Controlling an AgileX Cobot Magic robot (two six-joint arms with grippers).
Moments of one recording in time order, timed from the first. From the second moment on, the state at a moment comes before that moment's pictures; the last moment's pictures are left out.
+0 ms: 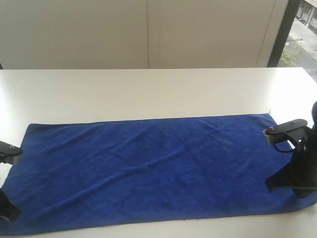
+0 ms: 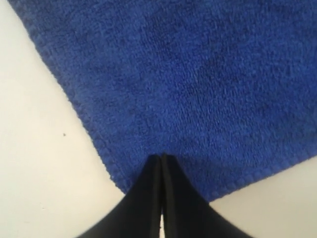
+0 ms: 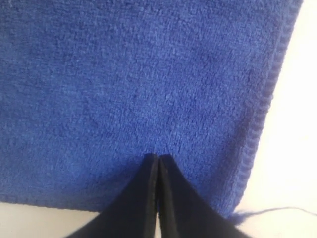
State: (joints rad) left arm -0.15 1.54 -0.62 0.00 0.68 0.28; right arm -0.06 1.68 -0.78 -0.19 0.67 -0.03
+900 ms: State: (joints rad) left arm -0.15 0.62 -0.37 -0.29 0.04 0.28; right arm -0.06 1.93 -1.13 -0.20 0.68 -0.04
